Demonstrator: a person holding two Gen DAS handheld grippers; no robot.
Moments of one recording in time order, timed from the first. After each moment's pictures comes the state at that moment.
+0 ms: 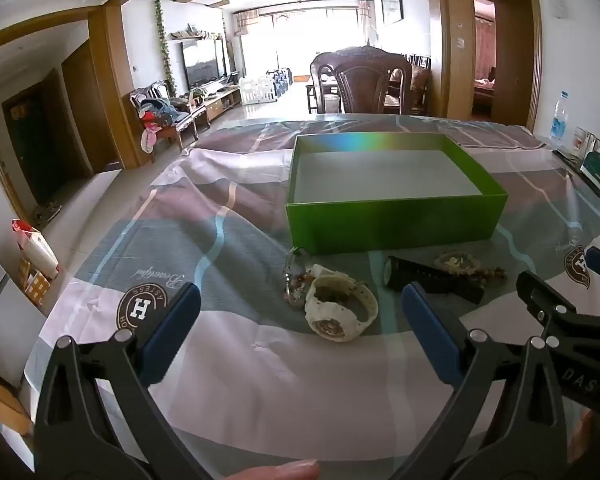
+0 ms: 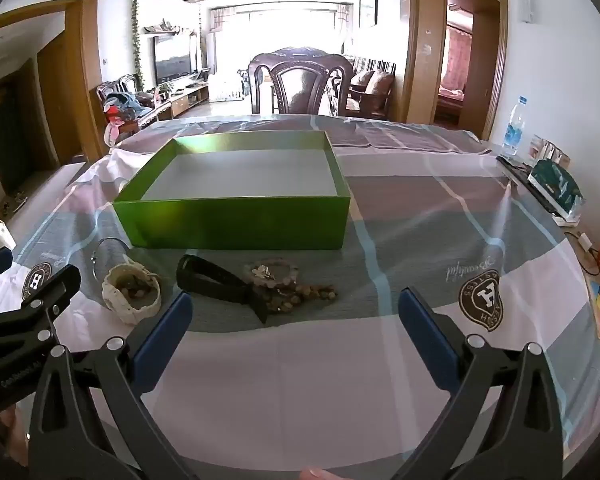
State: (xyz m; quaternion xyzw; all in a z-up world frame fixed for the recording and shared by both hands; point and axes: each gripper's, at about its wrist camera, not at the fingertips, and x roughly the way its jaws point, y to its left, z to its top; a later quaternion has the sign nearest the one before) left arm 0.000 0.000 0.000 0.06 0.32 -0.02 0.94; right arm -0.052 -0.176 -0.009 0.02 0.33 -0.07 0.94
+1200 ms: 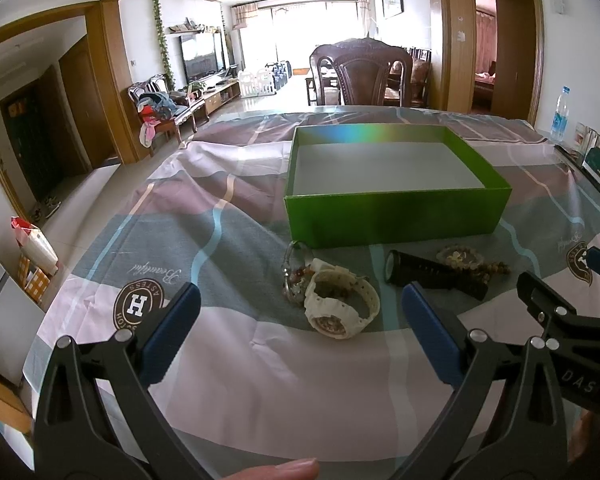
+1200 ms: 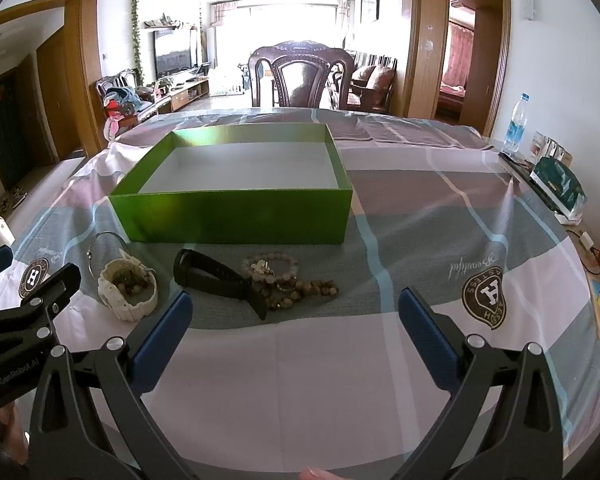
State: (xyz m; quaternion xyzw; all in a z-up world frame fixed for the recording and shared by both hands) left arm 0.002 0.000 -0.007 0.06 0.33 -0.02 0.94; right arm -0.048 -0.176 -0.016 0.02 0.34 -0.07 0.94
